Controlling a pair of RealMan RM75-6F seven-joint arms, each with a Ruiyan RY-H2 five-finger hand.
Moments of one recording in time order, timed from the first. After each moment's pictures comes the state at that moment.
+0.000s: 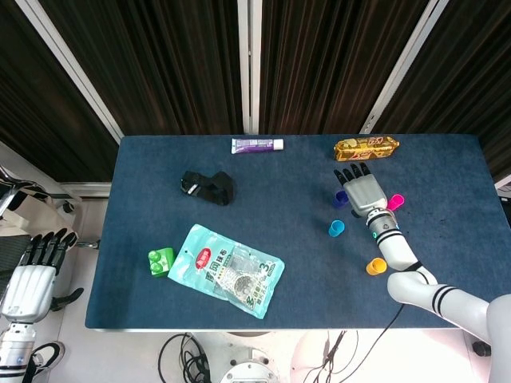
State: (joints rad) left arm -0.08 -1.12 -0.01 -1.70 1.55 1.50 0.15; right arm 0.83 -1.49 0.17 -1.12 -0.95 0.73 -0.54
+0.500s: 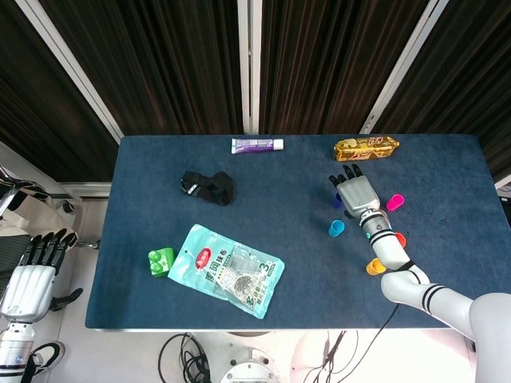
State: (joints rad) left arm -0.08 -1.12 -0.01 -1.69 1.54 1.49 0.14; right arm 0.84 -1.57 0.16 -1.01 -1.01 0.74 -0.45
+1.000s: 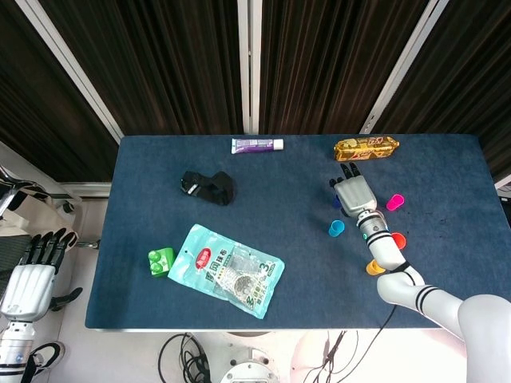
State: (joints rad) left arm -0.09 -1.12 -0.01 -1.69 1.53 1.48 0.15; right arm 0.83 -1.63 0.15 -0.93 -1.07 0.77 -0.41
